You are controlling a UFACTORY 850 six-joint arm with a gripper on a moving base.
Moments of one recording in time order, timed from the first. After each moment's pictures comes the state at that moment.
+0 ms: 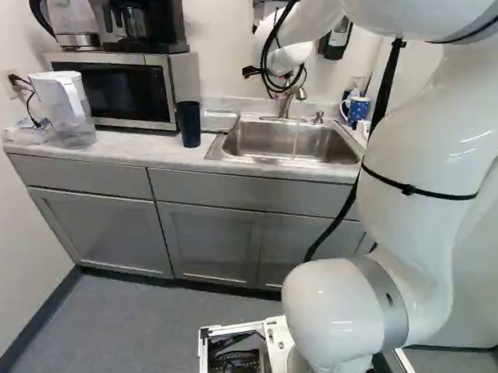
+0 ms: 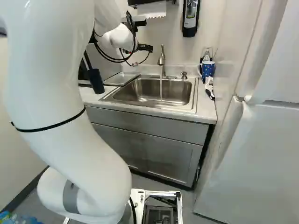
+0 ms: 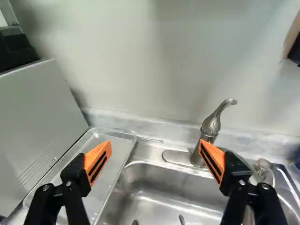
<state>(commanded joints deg) -0.4 -6.4 -67.3 0.0 10.6 0.0</state>
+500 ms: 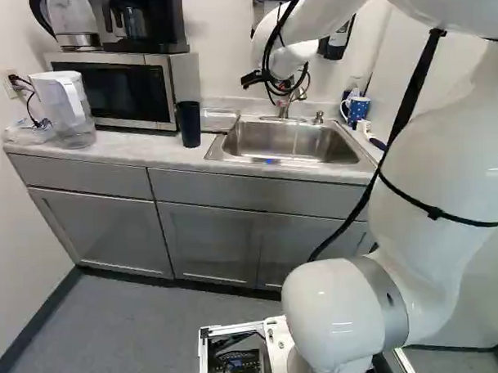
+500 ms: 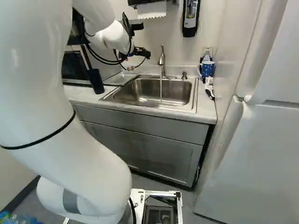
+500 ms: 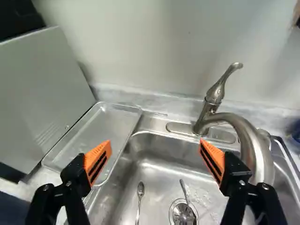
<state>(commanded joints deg) 0.3 1.0 -59.6 0.0 2.6 0.0</state>
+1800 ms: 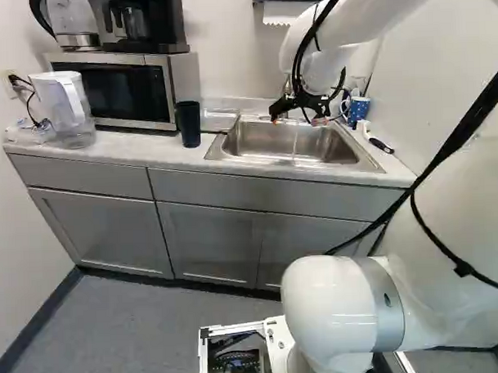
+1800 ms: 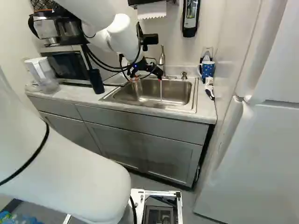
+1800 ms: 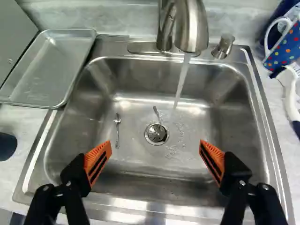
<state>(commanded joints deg) -9.6 12.4 -48.9 0.0 -19.4 0.0</state>
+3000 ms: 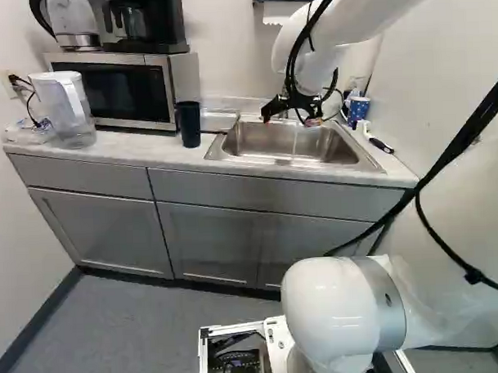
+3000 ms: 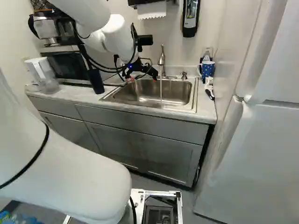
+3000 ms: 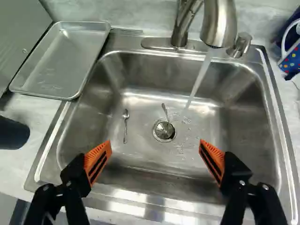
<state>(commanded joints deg) -4.6 12.9 -48.5 0.0 -19.6 0.0</state>
